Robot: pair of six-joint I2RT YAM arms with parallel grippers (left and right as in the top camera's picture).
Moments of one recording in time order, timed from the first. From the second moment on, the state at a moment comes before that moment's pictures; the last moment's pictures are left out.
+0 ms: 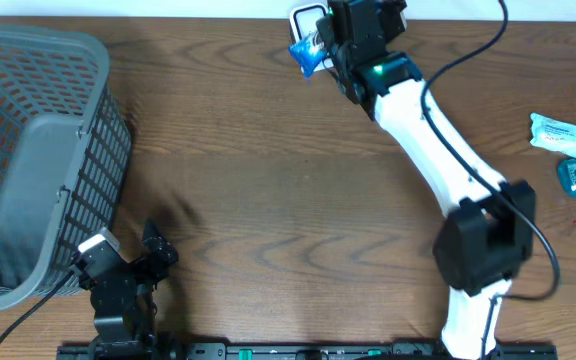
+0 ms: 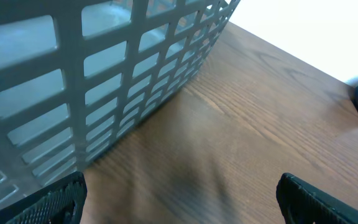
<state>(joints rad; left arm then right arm) 0.05 0.04 0.24 -0.61 -0.24 -0.43 0.42 2.08 1.85 -0.32 0.29 1.36</state>
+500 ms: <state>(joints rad) 0.05 0.04 0.24 -0.61 -0.24 -0.43 0.36 2.37 1.87 0.12 0.30 1.44</state>
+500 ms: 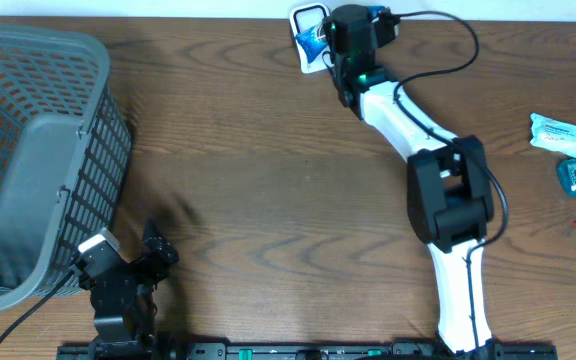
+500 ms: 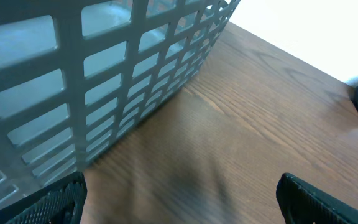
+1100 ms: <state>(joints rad) 0.05 0.04 0.24 -0.61 -0.24 -0.43 0.36 2.65 2.35 -0.17 0.31 1.46</state>
